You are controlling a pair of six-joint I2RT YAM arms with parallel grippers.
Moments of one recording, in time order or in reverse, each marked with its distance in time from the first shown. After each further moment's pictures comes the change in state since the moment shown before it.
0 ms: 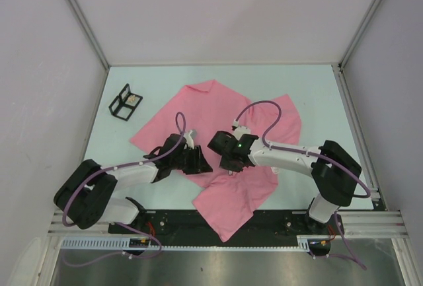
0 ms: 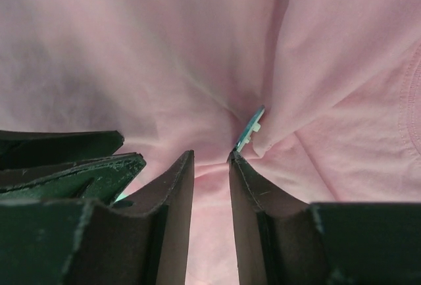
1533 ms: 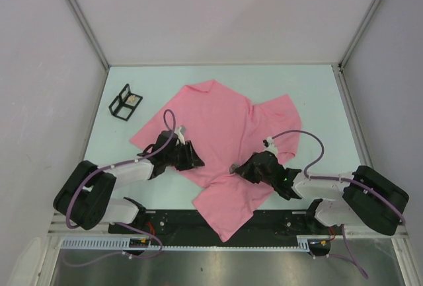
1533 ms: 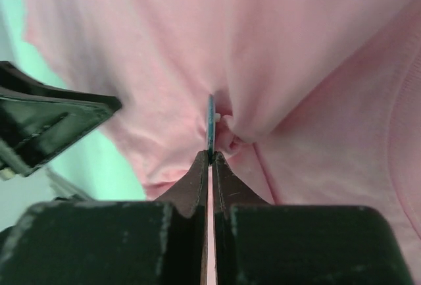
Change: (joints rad) left arm 0.126 -0.006 -0.011 -0.015 -0.023 0.000; right arm -0.116 -0.388 -0.769 0.904 -0.137 0.031
